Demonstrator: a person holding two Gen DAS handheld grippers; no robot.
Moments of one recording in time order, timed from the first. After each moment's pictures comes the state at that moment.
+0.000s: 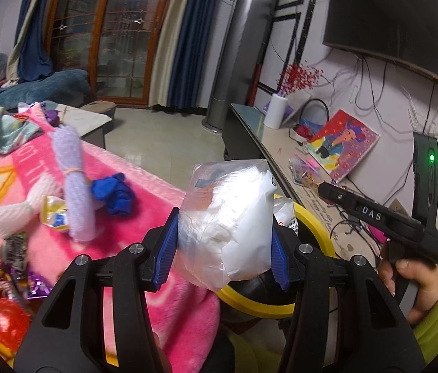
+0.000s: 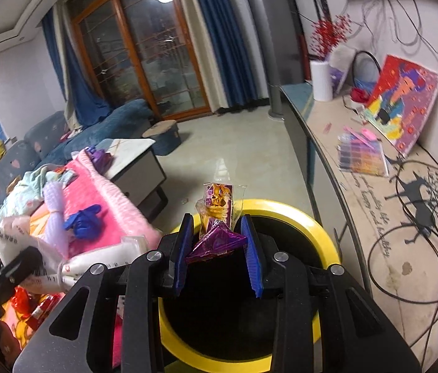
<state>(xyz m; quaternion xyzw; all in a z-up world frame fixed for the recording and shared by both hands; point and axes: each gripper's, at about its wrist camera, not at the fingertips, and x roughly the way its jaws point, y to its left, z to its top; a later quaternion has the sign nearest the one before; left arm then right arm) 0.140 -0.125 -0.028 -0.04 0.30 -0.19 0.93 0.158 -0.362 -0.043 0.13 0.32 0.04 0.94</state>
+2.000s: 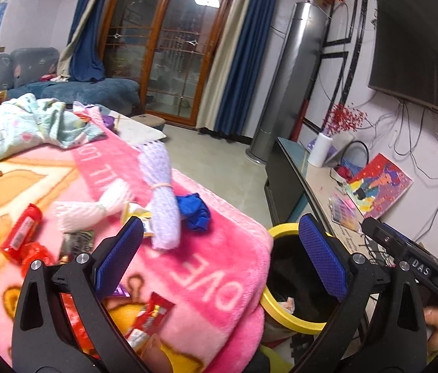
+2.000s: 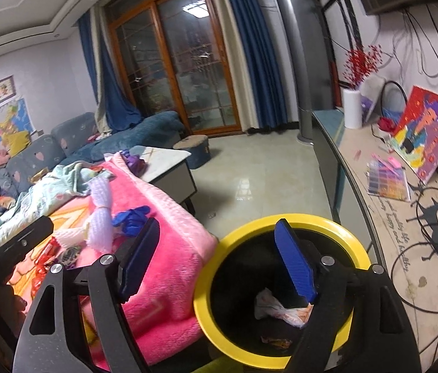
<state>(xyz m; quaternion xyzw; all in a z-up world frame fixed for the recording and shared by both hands) 0.117 -0.045 -0.009 -0.10 0.24 -0.08 0.96 0.120 -0.297 -0.014 0.09 0.25 0.11 0.96</state>
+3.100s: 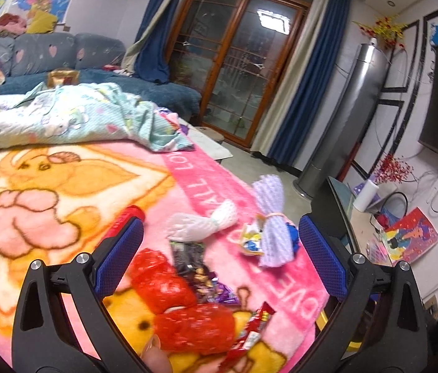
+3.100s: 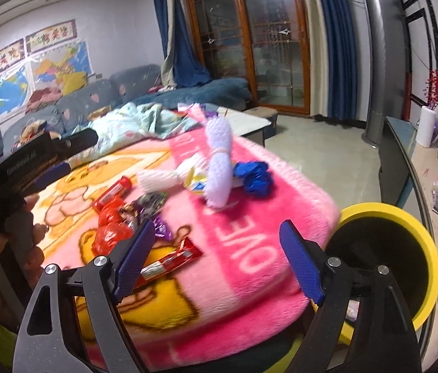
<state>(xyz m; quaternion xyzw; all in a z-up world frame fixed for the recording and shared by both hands) 0.081 0.080 -0.004 -0.18 0.22 0.05 0.96 0.092 -0.143 -0.026 0.00 0.30 0.25 0.92</state>
